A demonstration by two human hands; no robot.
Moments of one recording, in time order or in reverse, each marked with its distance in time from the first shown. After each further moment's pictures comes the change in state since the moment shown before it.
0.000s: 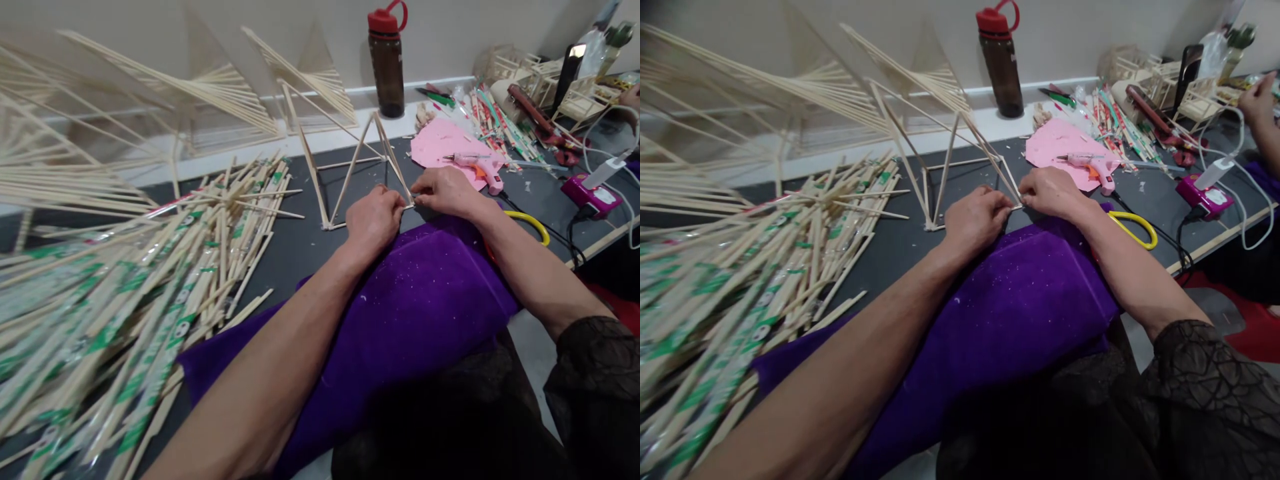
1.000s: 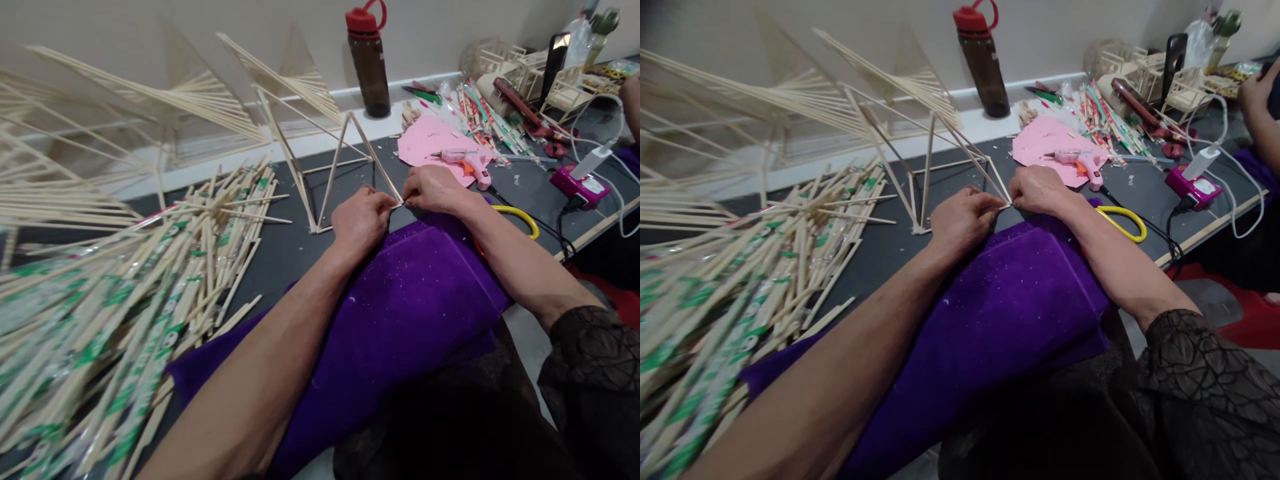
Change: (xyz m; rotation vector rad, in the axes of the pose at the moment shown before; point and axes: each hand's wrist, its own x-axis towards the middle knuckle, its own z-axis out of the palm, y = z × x) left_hand 0.001 0.000 -0.001 -0.051 0.022 0.000; right_hand 0.000 -0.003 -0.007 -0.098 -0.087 0.034
